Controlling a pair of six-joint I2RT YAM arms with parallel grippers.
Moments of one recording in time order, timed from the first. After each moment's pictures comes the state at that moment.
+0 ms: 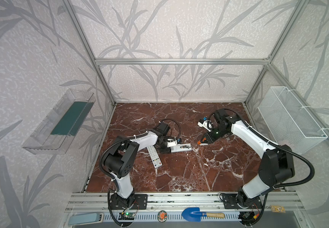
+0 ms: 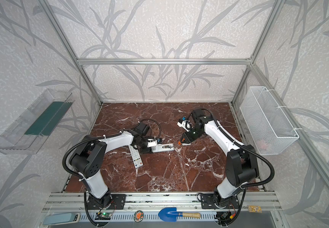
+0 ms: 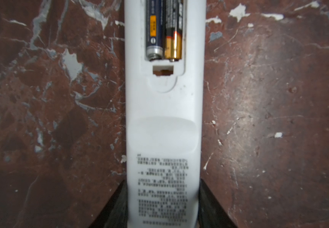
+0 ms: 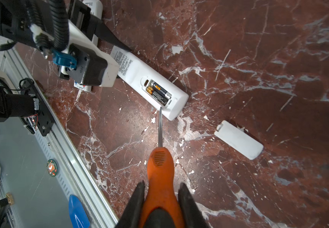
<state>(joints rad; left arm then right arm) -0.50 1.79 1.05 -0.51 0.26 0.92 0.33 1.62 1.30 -0.99 -0.54 -0.26</state>
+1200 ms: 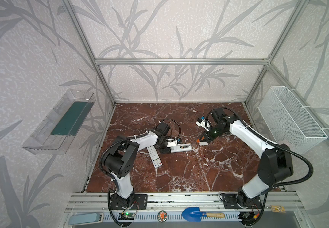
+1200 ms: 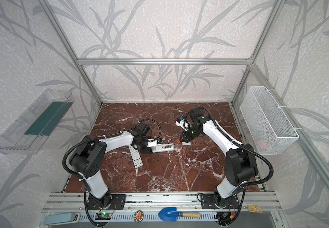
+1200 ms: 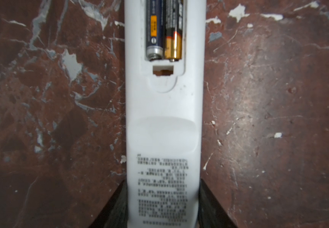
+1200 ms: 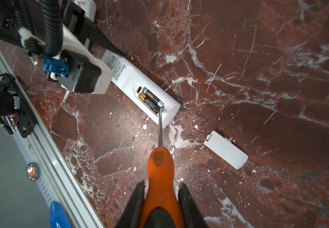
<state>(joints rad) -0.50 1.79 1.05 -0.51 0.26 0.92 0.35 1.63 1.33 -0.96 -0.48 -0.28</state>
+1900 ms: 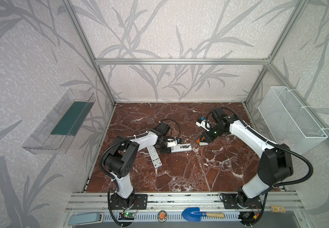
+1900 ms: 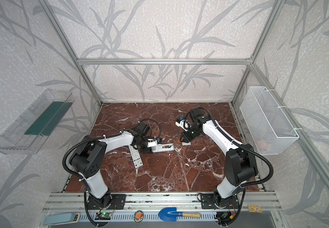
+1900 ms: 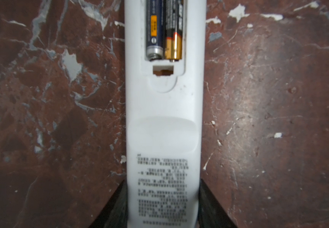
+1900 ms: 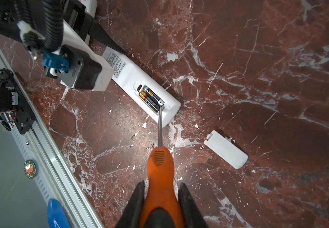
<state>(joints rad) -0.50 1.79 1.05 -0.51 0.26 0.92 0.35 1.63 1.32 -0.96 -0.47 -0.30</state>
